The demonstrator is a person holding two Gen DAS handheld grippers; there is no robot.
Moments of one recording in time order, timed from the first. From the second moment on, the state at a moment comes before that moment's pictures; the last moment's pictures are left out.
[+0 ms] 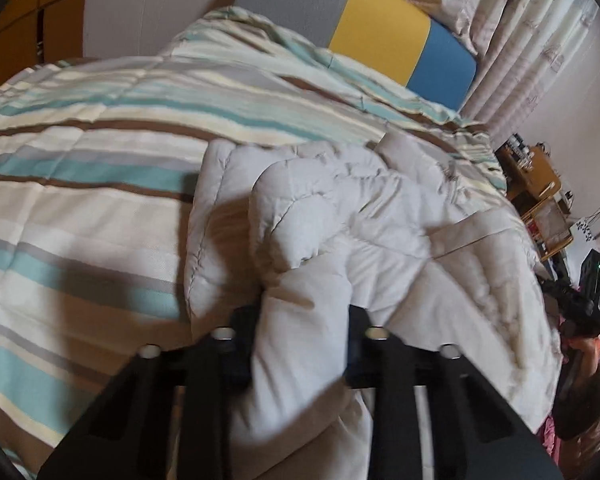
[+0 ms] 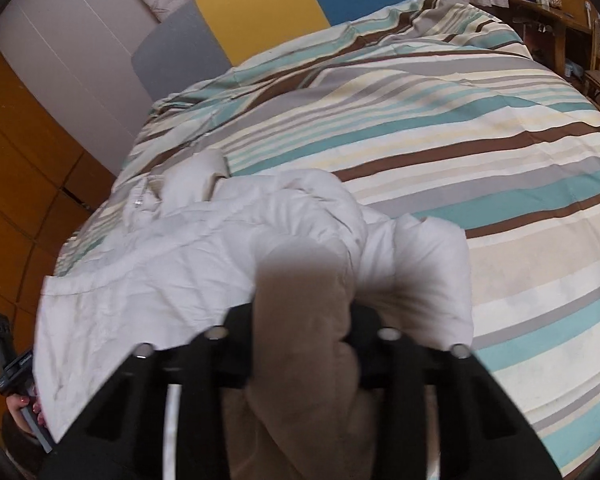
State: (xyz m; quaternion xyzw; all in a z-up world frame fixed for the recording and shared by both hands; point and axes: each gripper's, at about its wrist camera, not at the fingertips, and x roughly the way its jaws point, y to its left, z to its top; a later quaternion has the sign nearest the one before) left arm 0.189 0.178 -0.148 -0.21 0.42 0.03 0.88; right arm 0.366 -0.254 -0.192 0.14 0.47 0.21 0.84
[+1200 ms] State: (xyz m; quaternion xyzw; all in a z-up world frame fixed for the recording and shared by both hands) left arm 0.307 0.168 -0.139 -0.09 0.30 0.23 0.92; right arm 0.415 -0.244 -0.187 0.11 0.35 0.11 0.92
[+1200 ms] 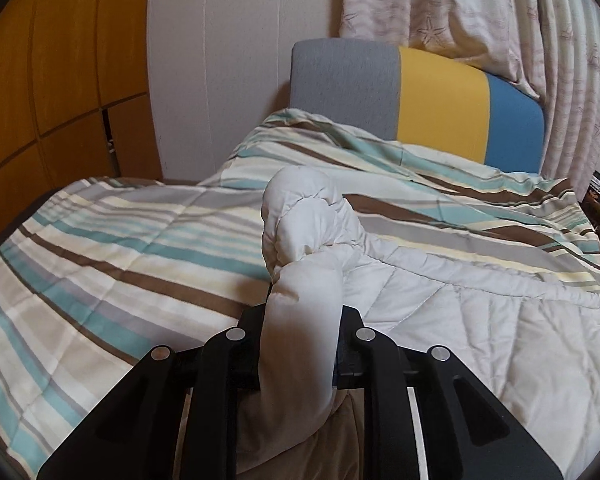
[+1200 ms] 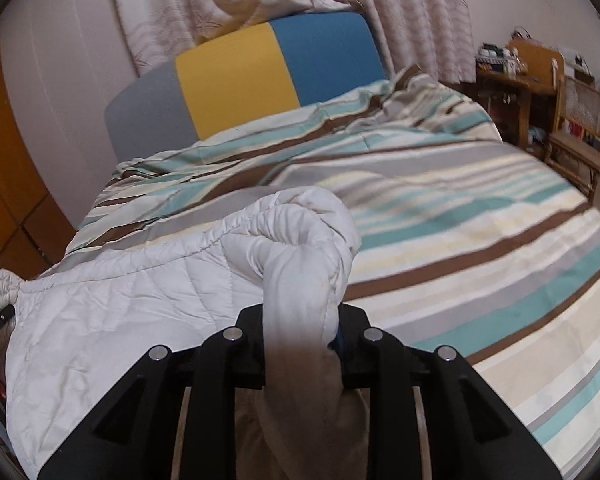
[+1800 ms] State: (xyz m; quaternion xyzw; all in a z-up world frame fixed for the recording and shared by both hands) left arm 0.353 0.169 -0.192 -0.05 0.39 0.27 0.88; right arm 0.447 -0.223 -0.229 0.06 0.42 0.08 0.90
